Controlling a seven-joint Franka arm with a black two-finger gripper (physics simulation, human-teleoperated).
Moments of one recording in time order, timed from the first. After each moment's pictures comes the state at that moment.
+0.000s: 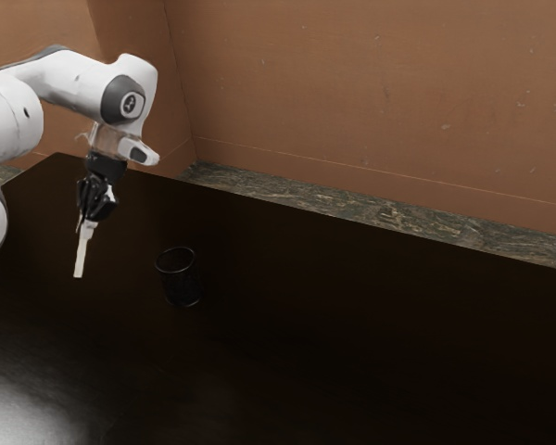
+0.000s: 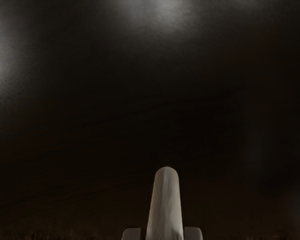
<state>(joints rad) 0.24 0.53 -0.04 -1.31 0.33 1.25 0.56</state>
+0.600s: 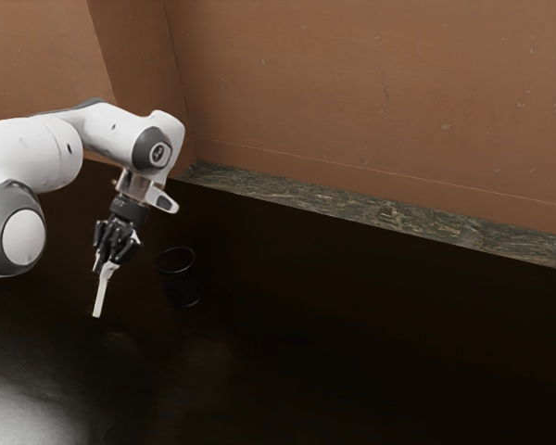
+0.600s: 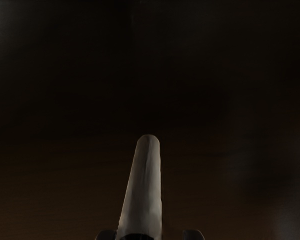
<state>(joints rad) 0.24 0.74 -0.06 -1.25 0.34 1.24 0.40</state>
